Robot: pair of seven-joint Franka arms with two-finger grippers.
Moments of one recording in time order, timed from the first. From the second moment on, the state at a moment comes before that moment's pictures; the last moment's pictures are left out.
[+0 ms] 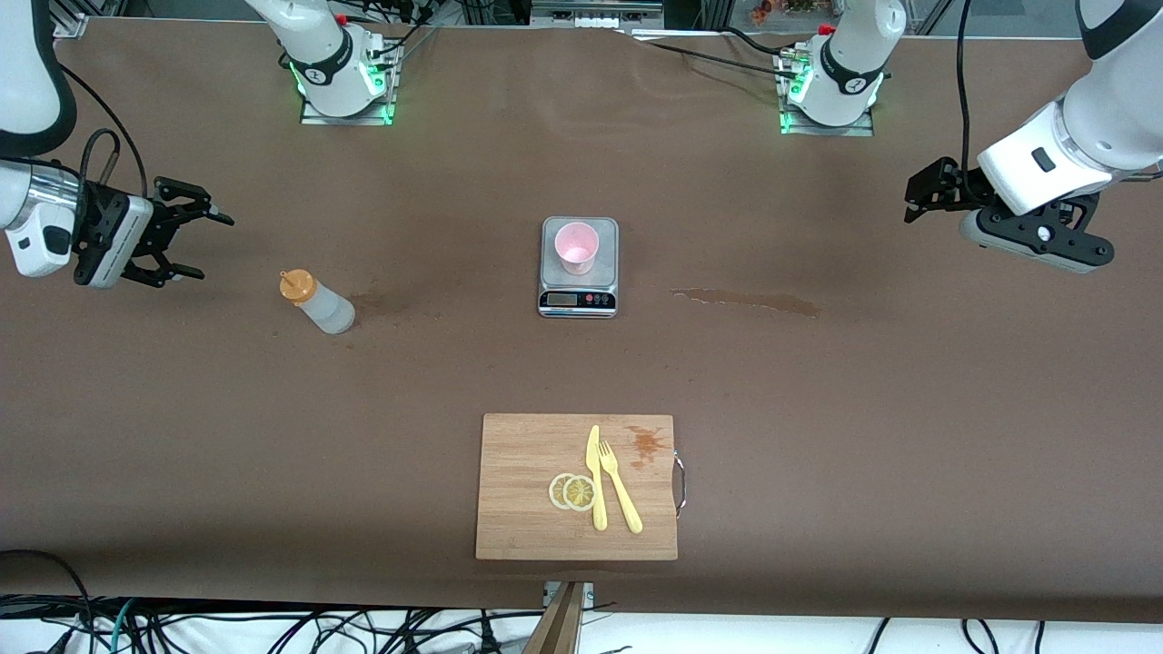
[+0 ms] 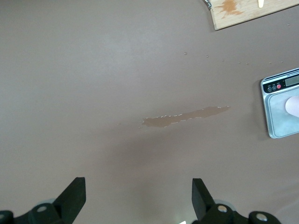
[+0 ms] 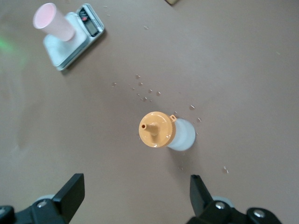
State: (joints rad) left arm 0.04 0.03 -0.16 -1.61 -0.04 1.54 0.15; right arm -0.16 0.04 -0.09 -2.08 0.48 1.83 -1.41
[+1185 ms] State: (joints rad) left arm 0.04 0.01 -0.12 -1.62 -0.04 1.48 0.13; right arm -0.22 0.47 -0.11 -2.08 0.93 1.84 -2.35
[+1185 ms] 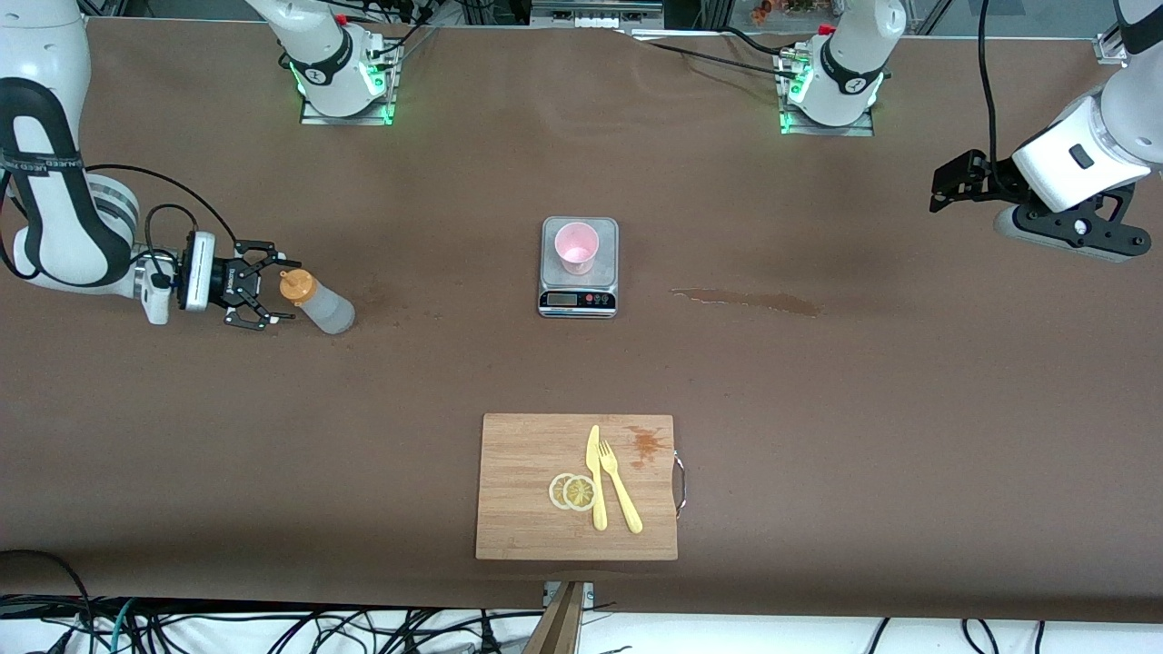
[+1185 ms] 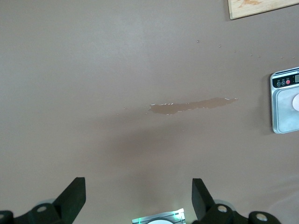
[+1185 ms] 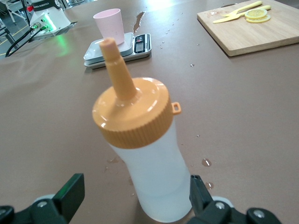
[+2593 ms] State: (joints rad) left arm 0.04 0.01 -0.15 -1.62 -0.04 1.48 0.12; right arm -0.18 0.64 -0.07 -1.94 1.02 1.78 -2.53
